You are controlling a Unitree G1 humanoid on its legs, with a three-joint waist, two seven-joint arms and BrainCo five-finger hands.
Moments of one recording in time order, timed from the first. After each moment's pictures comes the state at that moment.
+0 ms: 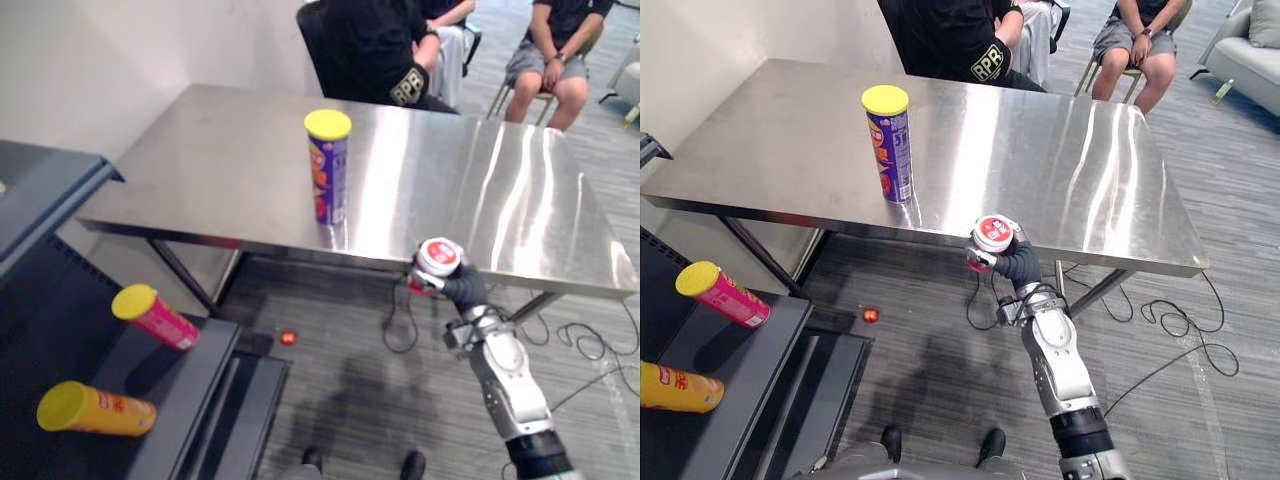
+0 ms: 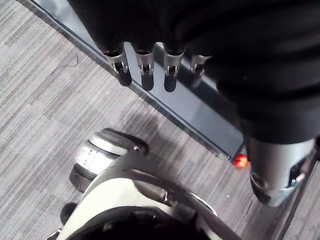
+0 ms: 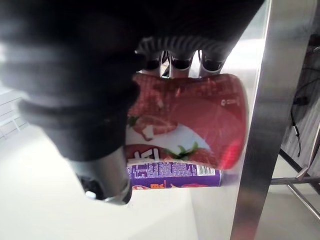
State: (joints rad) left arm 0.26 0.09 0.31 1.07 -0.18 -0.10 -0.03; right arm -0.08 -0.18 0.11 -0.03 0.29 -0.15 0.12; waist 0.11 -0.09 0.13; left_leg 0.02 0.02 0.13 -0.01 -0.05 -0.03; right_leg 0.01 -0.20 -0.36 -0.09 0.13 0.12
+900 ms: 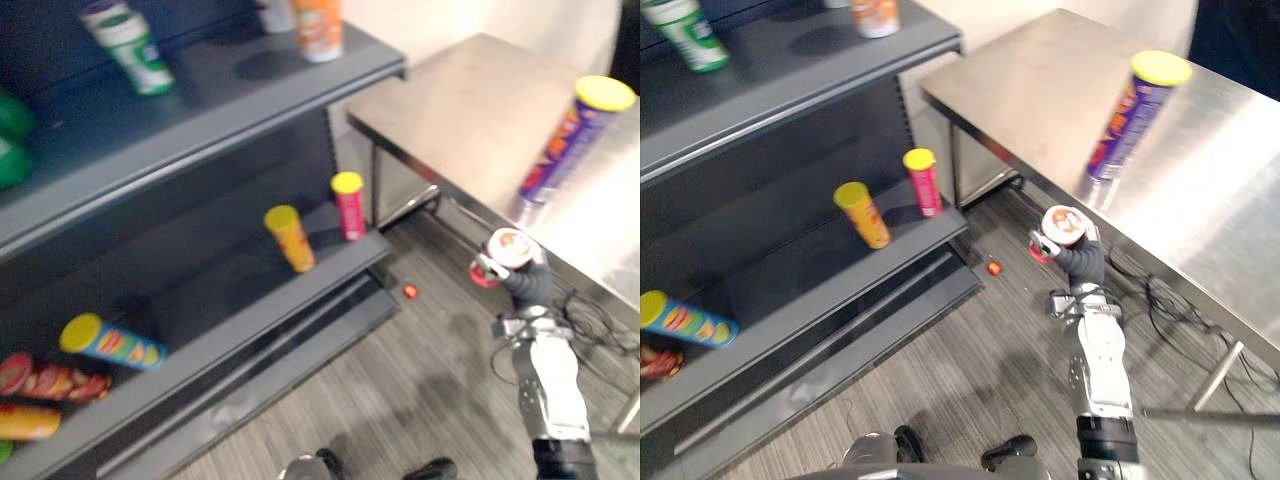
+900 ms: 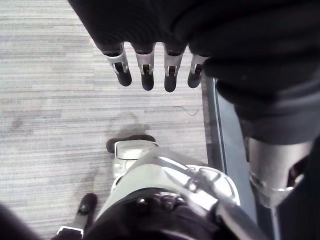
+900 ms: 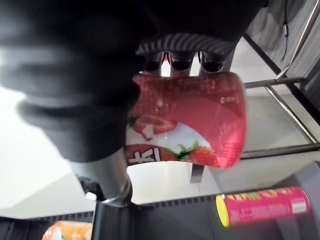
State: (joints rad) left arm 0.25 0.04 0.37 1.11 -0.21 -0.06 -0.08; right arm -0.03 -0.18 -0.17 -0.07 0.28 -0.15 0.05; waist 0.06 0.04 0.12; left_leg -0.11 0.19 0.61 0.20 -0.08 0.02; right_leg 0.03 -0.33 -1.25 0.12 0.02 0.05
